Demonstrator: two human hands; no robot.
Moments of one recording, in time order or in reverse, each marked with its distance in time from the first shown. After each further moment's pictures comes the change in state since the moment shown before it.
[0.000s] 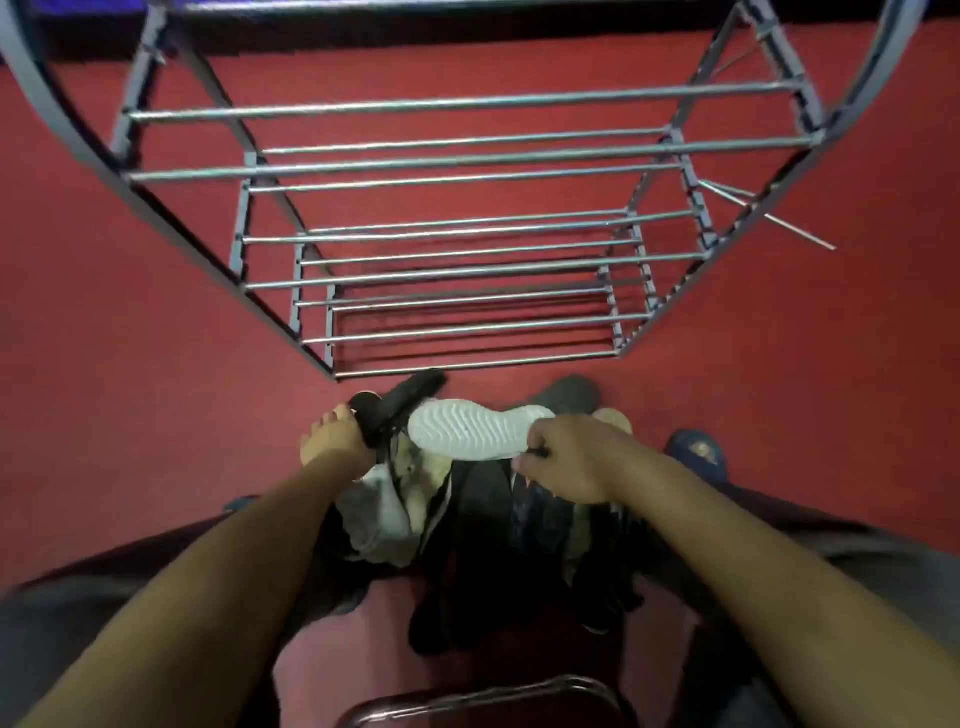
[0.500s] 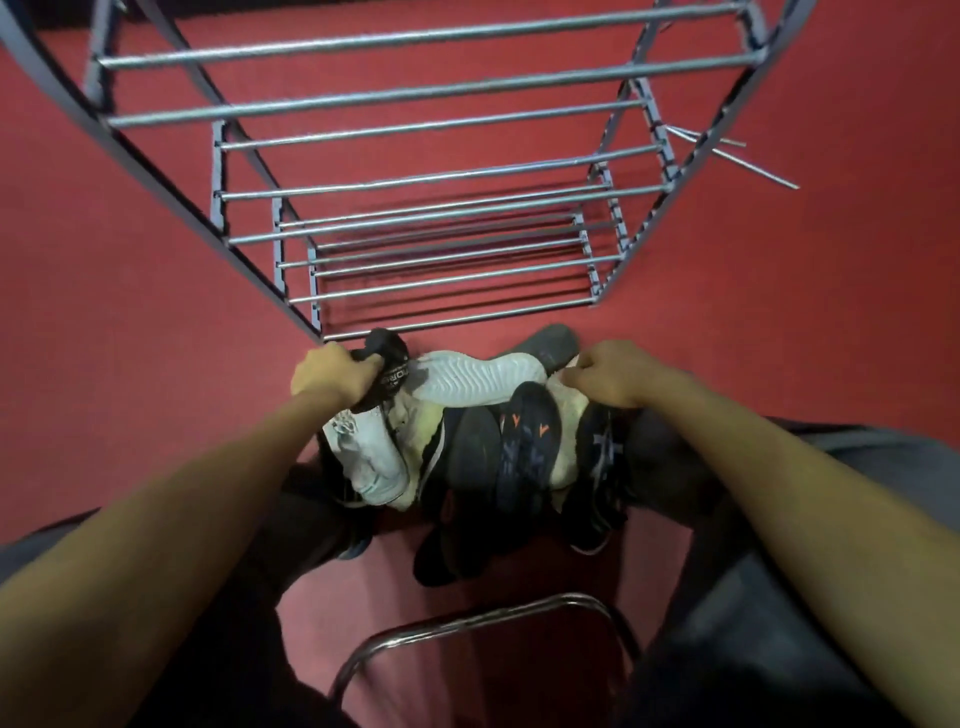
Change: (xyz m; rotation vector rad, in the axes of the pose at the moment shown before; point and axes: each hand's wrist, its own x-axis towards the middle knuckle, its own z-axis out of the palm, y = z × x) left_hand -0.054 0.023 -0.063 -0.163 0.110 0.052; right_hand -0.014 0.047 0.002 0.142 0.078 0.222
